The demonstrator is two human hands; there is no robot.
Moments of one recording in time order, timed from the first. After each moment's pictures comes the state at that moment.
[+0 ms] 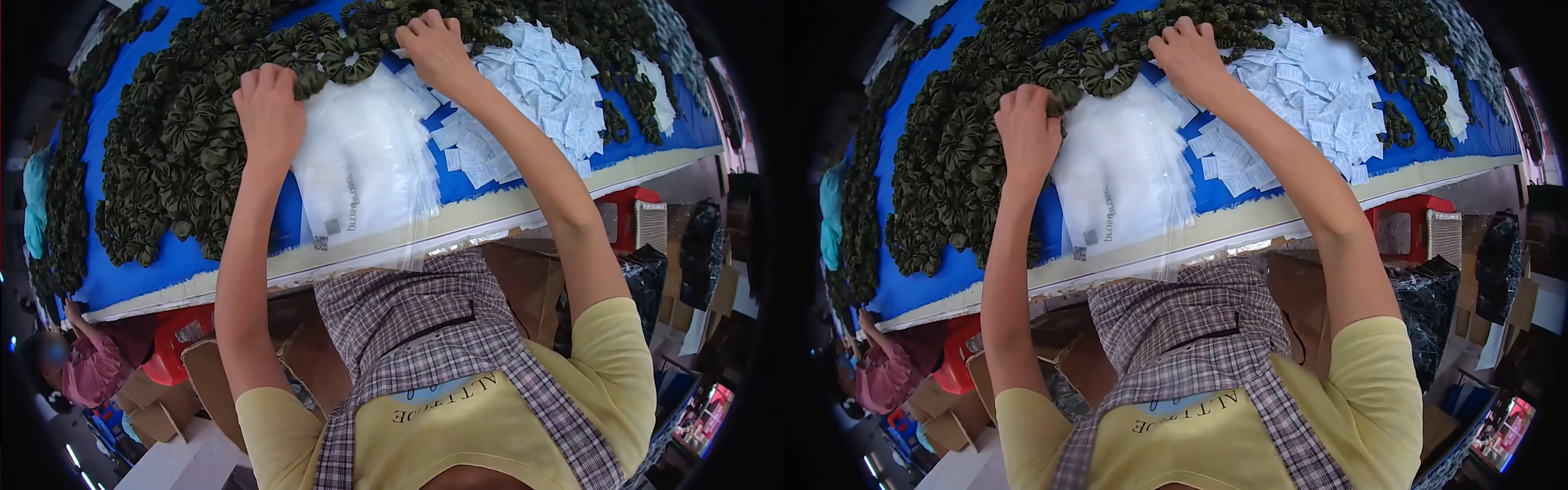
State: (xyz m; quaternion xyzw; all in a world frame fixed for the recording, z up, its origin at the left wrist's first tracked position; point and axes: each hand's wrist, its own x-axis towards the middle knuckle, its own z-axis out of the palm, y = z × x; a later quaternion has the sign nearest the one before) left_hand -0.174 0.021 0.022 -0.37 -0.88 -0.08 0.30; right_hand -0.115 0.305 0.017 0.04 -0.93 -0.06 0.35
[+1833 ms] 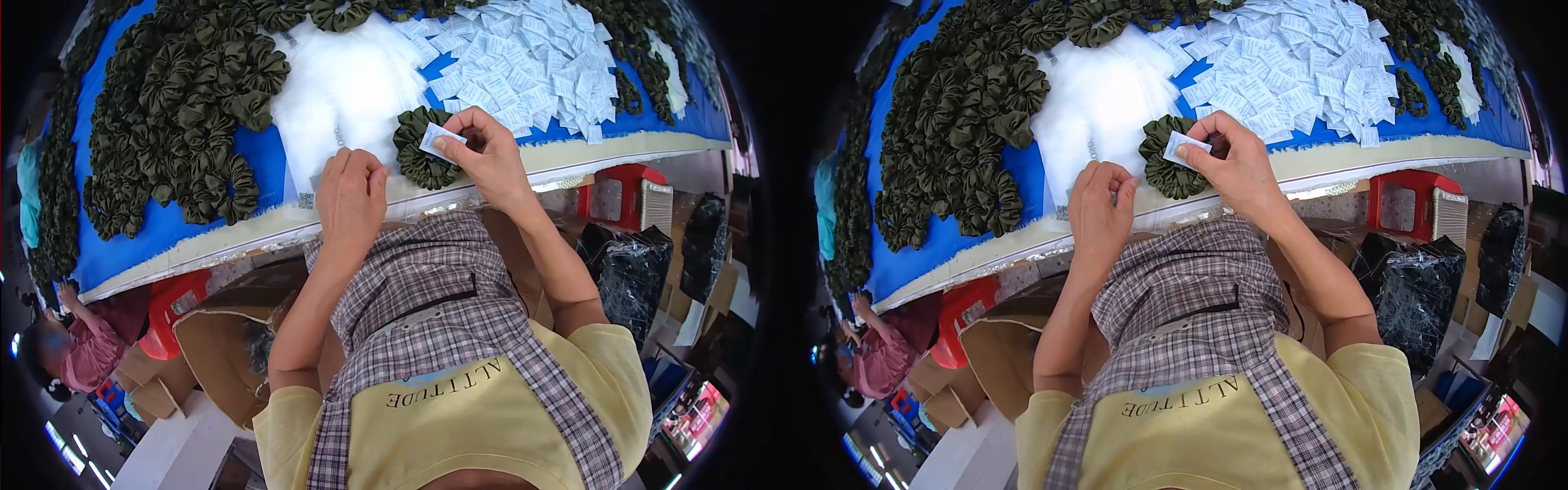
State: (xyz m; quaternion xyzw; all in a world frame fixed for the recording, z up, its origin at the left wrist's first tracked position) left_hand 0.023 0.014 -0.011 -0.25 -0.88 -0.40 -0.02; right_hand 0.090 0.215 0.008 -0.18 -0.76 0.62 0.08
